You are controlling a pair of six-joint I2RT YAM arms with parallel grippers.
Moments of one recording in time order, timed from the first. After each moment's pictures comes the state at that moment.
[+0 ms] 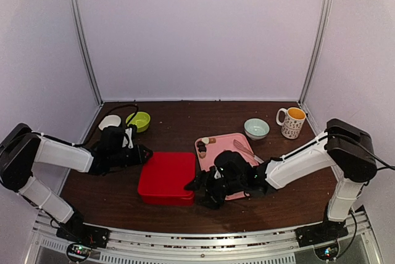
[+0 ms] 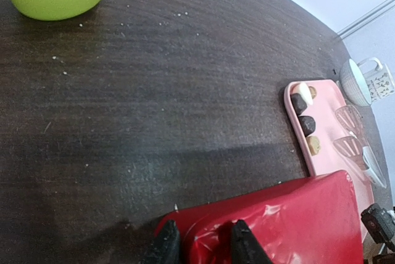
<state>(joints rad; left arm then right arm) -0.52 1.47 0.51 0.35 0.12 -0.59 1.10 1.81 0.84 0.35 -0.27 1.62</state>
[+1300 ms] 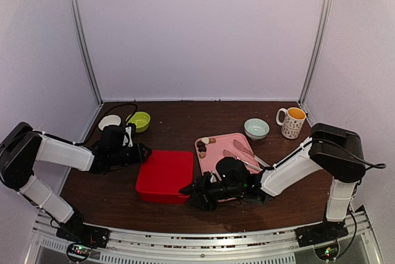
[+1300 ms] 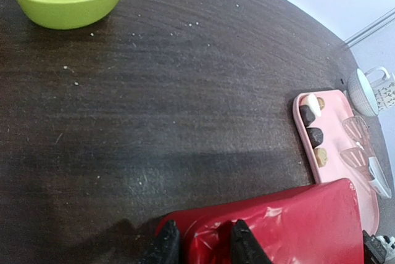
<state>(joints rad) -0.52 1.49 0.53 0.35 0.09 -0.60 1.12 1.91 0.78 0.69 -0.31 1.82</state>
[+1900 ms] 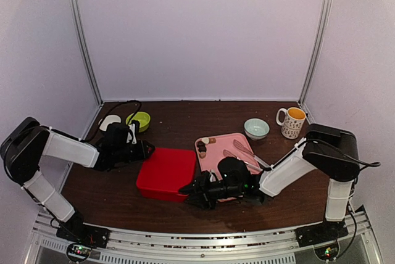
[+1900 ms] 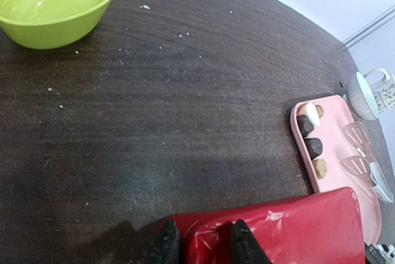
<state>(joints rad) -0.52 1.57 0.58 0.38 0.09 -0.58 1.09 1.95 0.77 0.80 -0.36 1.81</state>
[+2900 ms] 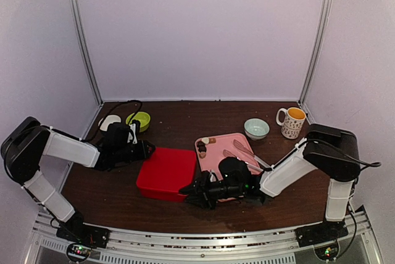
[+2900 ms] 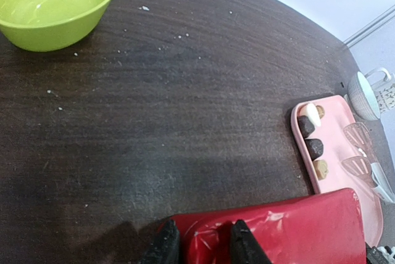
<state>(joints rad) -0.53 1.57 0.59 0.37 0.08 -0.57 1.10 1.95 0.76 0.80 -0.36 1.81</state>
